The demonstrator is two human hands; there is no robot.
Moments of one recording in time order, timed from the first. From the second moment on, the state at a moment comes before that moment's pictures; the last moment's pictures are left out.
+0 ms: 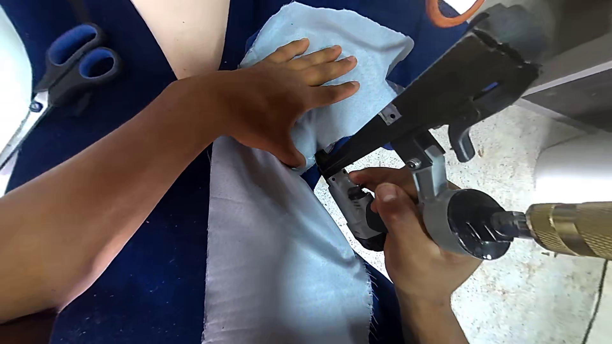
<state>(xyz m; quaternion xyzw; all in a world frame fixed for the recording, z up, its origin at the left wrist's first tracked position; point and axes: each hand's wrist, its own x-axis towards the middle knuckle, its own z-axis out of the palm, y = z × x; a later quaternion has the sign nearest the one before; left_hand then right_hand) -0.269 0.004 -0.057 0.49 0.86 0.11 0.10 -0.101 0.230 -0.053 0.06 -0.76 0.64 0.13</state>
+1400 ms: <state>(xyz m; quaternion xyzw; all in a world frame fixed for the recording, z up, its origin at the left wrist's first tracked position) -0.314 0.104 -0.066 0.42 0.90 0.08 0.09 -0.109 0.305 -0.063 0.06 -0.71 0.69 0.13</state>
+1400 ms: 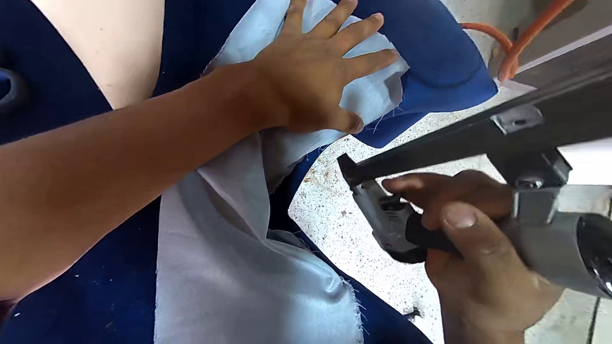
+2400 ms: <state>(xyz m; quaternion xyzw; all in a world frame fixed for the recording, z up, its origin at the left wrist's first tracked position) -0.315 0.104 -0.070 0.42 0.89 0.12 0.11 -0.128 0.295 -0.068 0.08 -0.71 0.68 0.15</state>
